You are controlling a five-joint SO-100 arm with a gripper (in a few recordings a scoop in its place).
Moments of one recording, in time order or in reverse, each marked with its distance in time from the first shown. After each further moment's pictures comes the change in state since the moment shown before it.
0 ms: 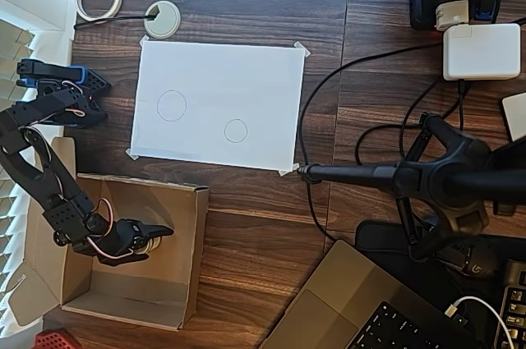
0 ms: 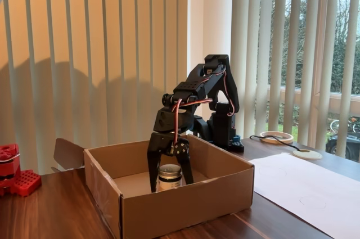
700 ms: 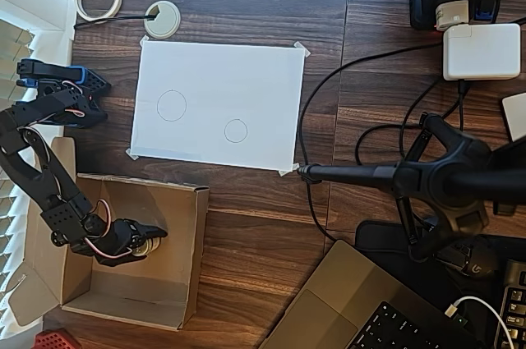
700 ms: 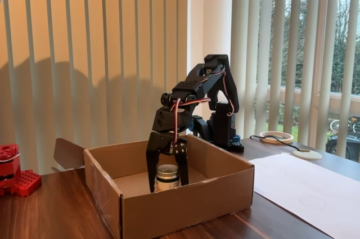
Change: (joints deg) arm 0.6 0.1 0.0 1.0 -4.4
